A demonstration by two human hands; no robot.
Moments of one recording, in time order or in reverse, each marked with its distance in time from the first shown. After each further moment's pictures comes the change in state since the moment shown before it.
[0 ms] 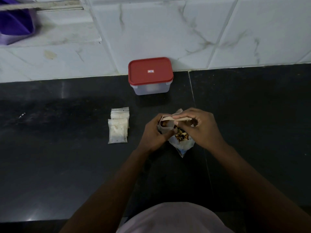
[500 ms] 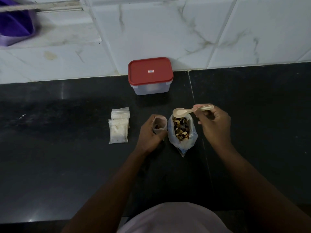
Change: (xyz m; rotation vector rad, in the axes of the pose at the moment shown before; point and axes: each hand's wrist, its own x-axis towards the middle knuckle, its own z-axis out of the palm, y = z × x) left_hand -0.008 -0.008 -0.011 0.016 0.058 -0.041; right_hand -0.007 0.019 -0.005 0.237 0.370 0.259
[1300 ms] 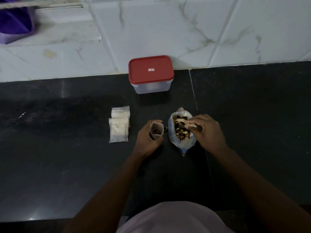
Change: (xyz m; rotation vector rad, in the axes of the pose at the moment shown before) left_hand -0.010 -0.029 -0.007 0.096 0.000 -0.021; right_hand -0.001 0.052 0.001 -0.484 -0.322 -0.263
